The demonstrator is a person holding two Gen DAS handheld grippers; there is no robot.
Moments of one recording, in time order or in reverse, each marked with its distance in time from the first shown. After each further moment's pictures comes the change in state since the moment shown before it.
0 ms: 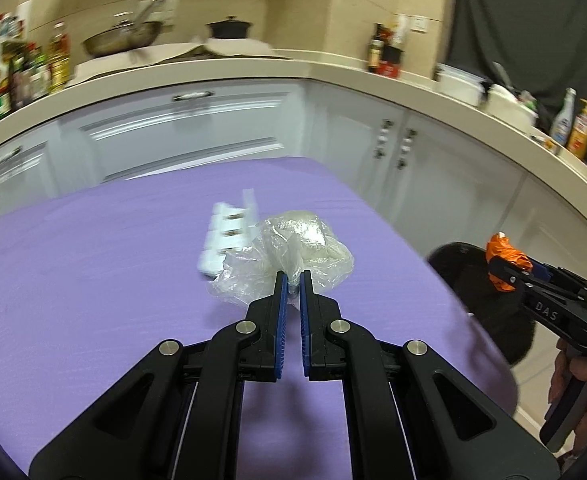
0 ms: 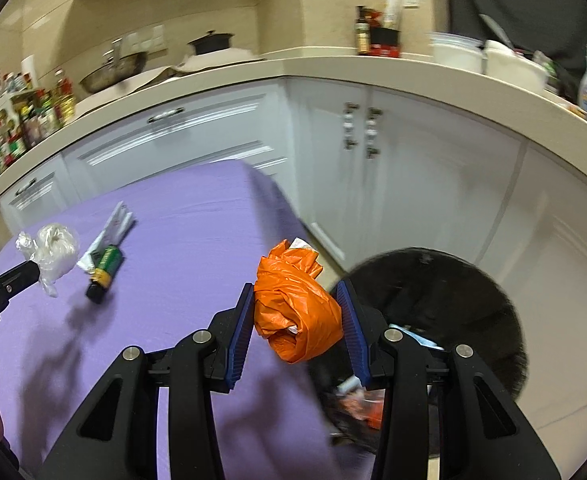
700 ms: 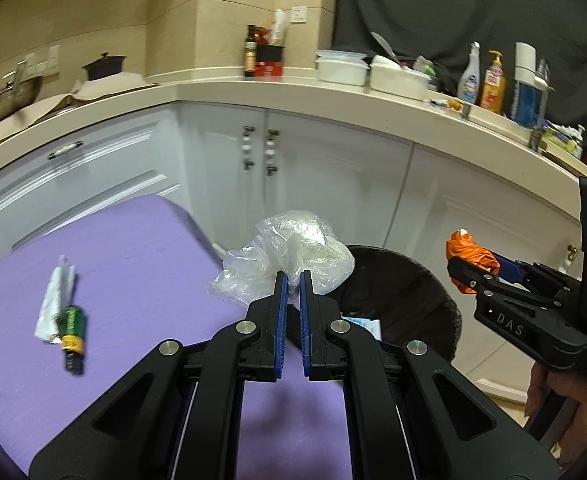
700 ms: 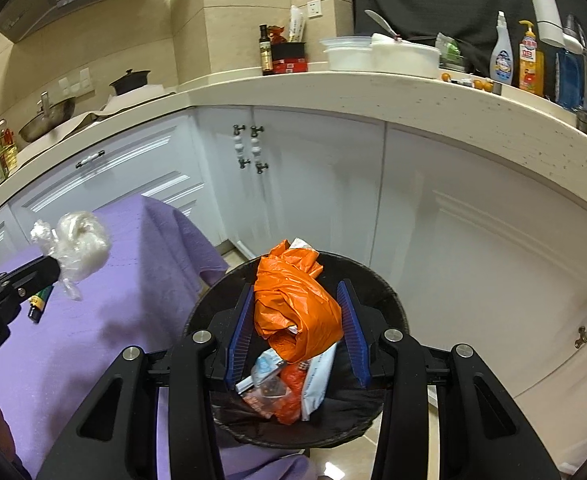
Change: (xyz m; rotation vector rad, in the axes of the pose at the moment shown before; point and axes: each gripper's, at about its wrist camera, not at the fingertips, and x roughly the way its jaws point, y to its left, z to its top) left arm 0.031 -0.165 0.016 0.216 -0.035 -0.234; right arm -0.032 -0.104 -0.011 0.138 -0.064 -0.163
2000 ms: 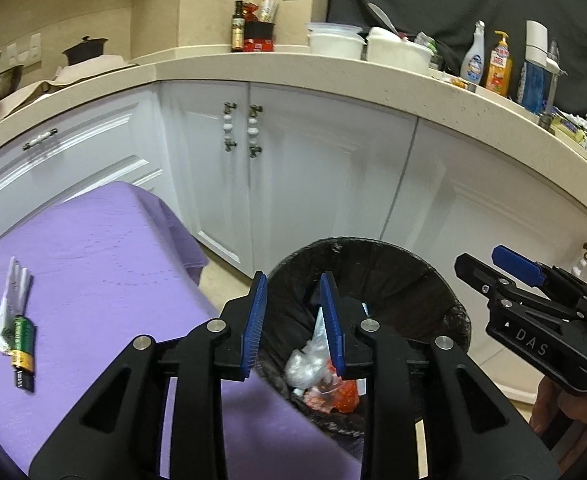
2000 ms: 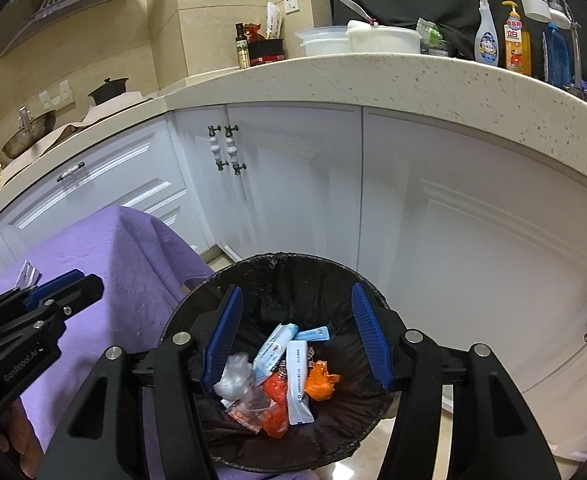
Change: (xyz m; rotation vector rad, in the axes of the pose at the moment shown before) left arm 0.053 -0.008 0.003 -0.005 0.061 -0.001; right arm 0.024 -0.018 0.003 0.049 0.000 -0.014
